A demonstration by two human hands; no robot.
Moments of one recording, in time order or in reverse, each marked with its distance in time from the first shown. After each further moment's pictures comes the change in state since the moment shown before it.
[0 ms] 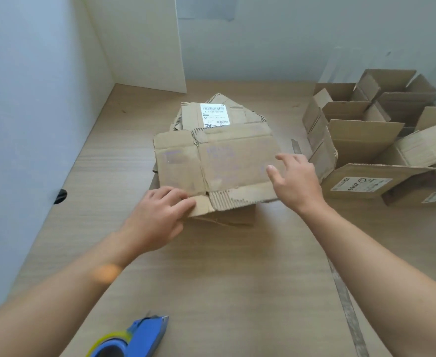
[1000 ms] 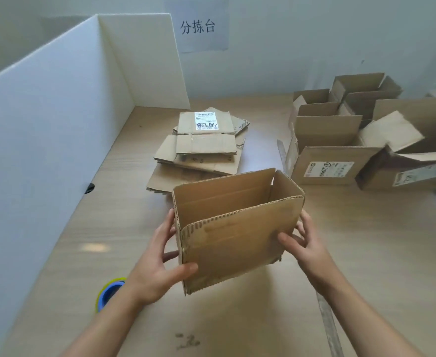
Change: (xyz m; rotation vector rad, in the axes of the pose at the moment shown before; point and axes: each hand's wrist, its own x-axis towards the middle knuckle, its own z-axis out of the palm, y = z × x) left_hand -0.107 0.201 -0.053 -1.172 0.118 -0.646; right_hand -0.206 0.117 -0.047 1.094 -0.278 0.049
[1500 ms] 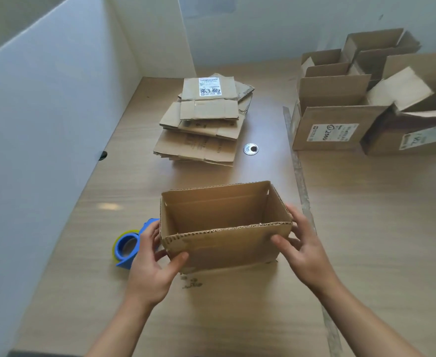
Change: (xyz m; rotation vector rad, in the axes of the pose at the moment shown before) left_hand -0.096 -0.030 0.045 -0.050 0.344 0.059; right_hand -0.086 0.035 0.001 -0.184 -0.011 -0.131
